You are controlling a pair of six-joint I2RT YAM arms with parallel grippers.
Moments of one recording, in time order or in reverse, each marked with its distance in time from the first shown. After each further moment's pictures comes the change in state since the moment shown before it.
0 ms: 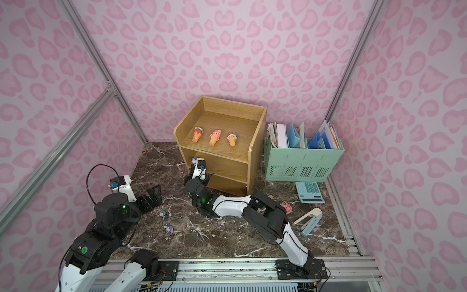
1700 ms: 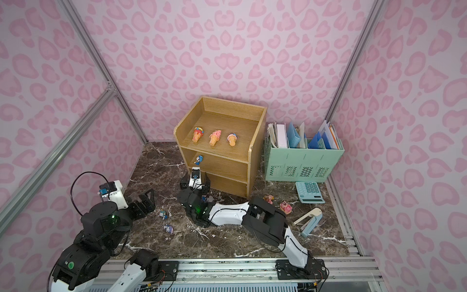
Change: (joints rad) left arm 0.000 -0.077 0.040 -0.069 -0.028 0.034; right arm 0.131 -0.086 -0.108 -0.058 0.161 -0.122
